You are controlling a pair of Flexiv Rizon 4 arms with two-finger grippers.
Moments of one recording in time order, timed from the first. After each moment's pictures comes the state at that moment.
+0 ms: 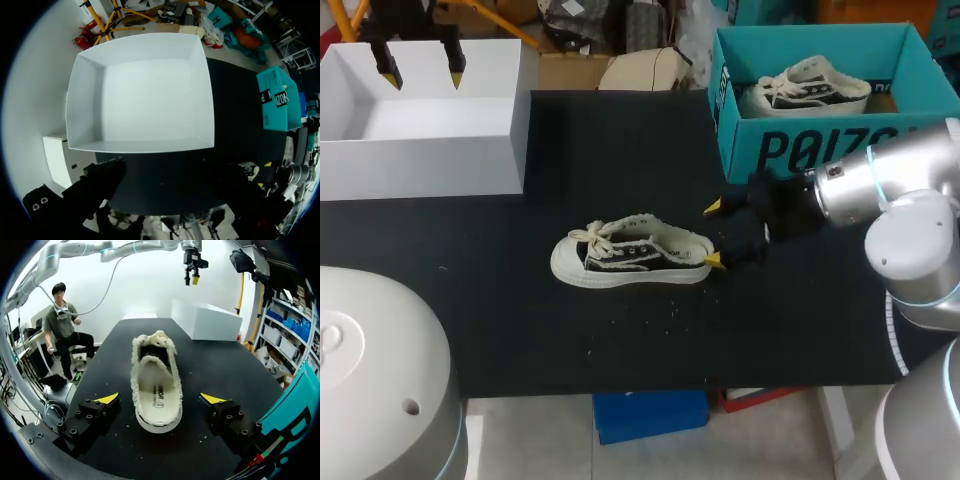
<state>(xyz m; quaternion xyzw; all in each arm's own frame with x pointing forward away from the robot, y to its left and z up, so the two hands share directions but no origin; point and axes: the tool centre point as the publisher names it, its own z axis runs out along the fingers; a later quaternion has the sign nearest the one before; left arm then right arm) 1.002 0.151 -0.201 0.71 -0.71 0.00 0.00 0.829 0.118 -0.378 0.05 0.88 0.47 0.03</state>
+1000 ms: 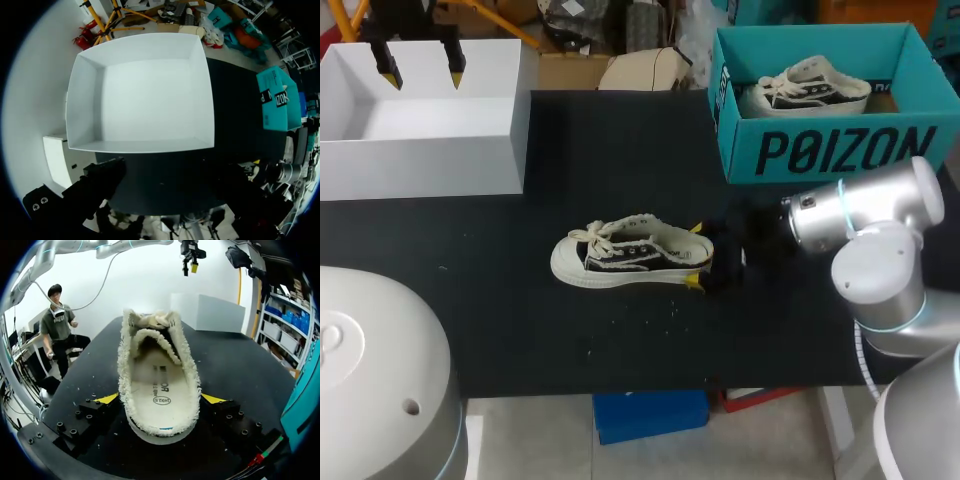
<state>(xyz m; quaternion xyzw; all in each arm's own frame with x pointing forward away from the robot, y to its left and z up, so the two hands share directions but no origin) 1.002 0.151 -0.201 0.71 -0.71 0.00 0.00 0.829 0.145 -0.433 0.06 0.88 0.48 0.03</state>
